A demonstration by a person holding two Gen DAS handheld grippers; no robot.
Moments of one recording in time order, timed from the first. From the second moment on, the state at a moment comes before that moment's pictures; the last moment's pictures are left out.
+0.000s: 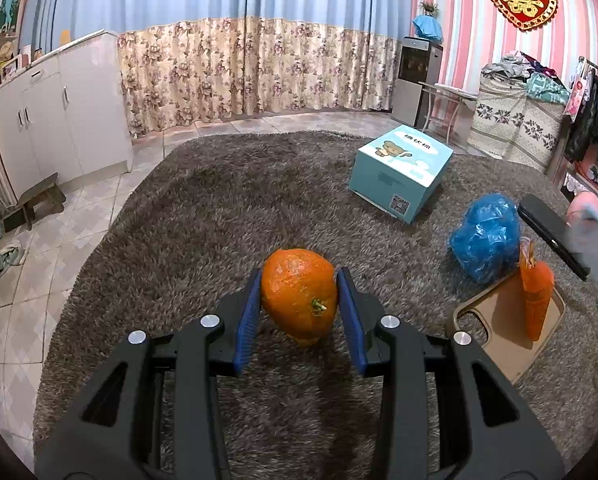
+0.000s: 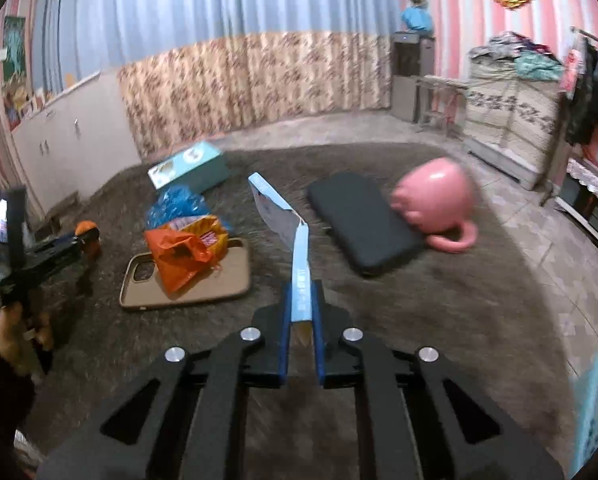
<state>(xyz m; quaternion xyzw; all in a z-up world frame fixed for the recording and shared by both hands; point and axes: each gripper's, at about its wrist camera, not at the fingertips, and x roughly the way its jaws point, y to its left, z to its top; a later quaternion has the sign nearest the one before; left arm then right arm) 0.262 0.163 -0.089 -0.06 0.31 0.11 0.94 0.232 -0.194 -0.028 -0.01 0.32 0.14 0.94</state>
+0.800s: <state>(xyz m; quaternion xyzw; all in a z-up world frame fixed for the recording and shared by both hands) 0.185 -0.138 0.003 0.03 0.23 -0.22 0.95 0.046 -0.443 -0.002 0.11 0.25 -0.12 0.95</state>
